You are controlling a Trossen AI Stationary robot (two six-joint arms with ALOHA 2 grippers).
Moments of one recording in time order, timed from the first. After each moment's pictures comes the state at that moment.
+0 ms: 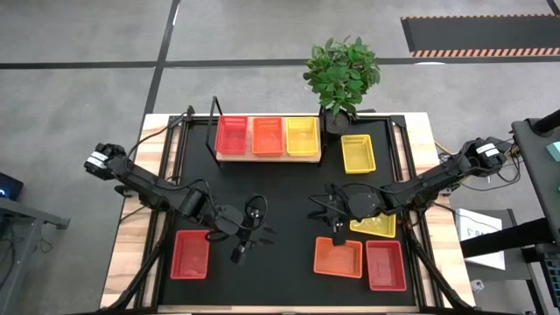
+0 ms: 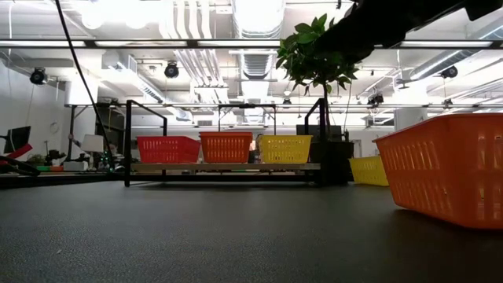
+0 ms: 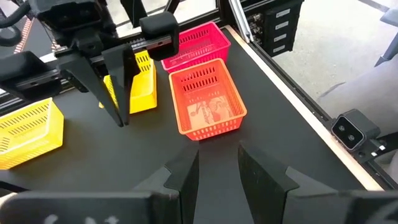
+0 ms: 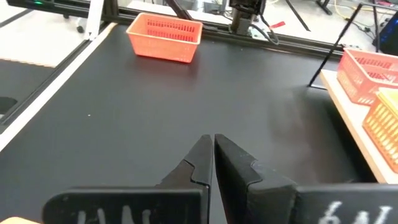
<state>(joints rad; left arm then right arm) -0.43 1.42 1.15 -0.24 -0.17 0.11 0.34 1.32 0.68 0.23 0.24 -0.02</state>
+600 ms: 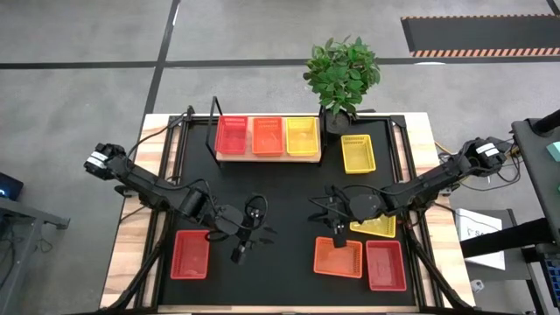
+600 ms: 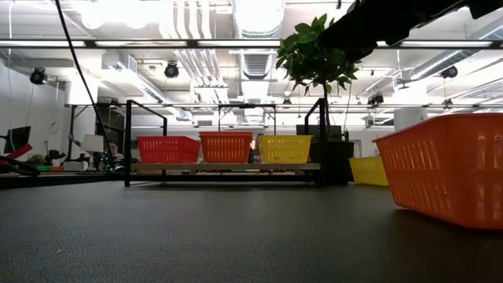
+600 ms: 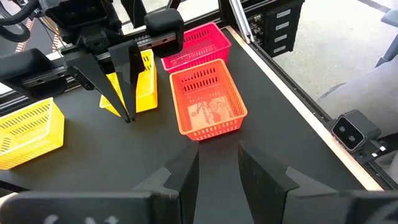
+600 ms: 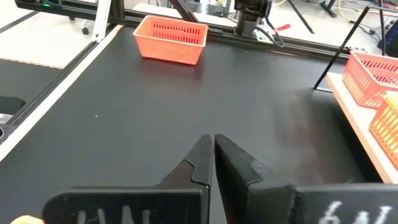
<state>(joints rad) -0.43 1.42 1.16 -0.24 -0.17 0.11 0.36 1.32 0.68 0.24 0.24 -0.02</state>
